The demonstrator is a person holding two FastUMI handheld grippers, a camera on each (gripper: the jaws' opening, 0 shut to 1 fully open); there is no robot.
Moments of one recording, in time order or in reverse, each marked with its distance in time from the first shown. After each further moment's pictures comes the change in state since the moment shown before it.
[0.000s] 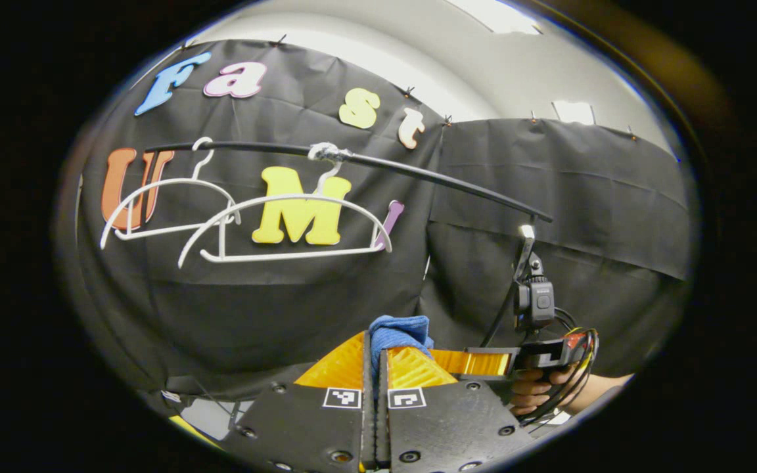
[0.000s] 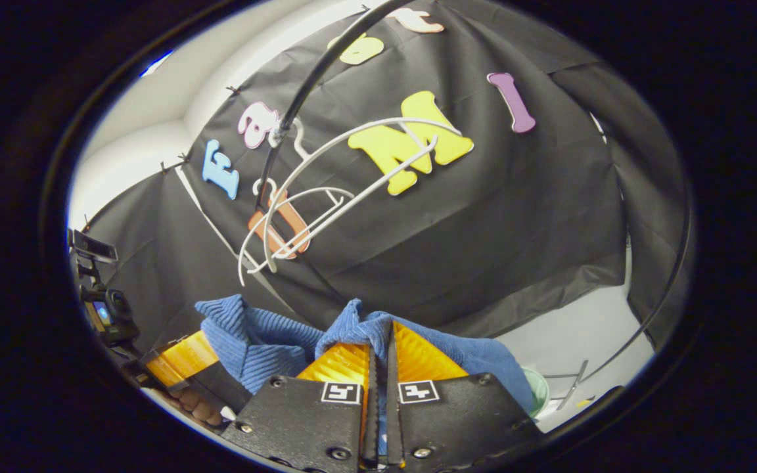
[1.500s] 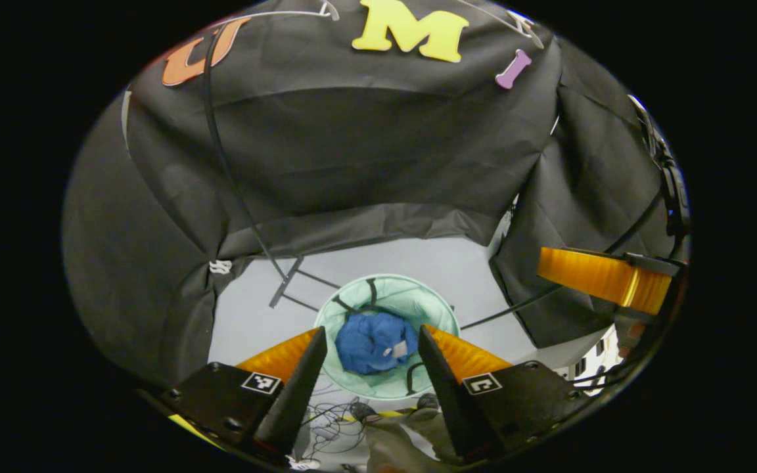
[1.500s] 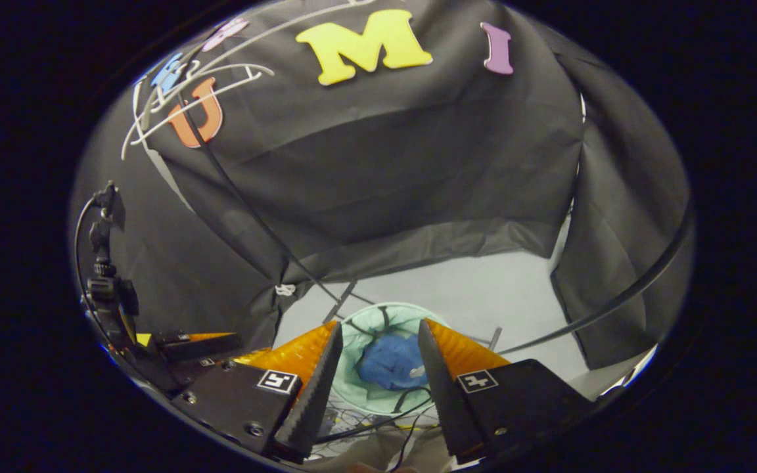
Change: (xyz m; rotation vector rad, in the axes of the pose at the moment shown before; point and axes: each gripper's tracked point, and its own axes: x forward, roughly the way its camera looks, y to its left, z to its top) left arm 0.011 0.092 -0.256 -0.165 0.641 0.420; right arm 0.031 -0.148 -0.088 -0.224 0.275 -0.401
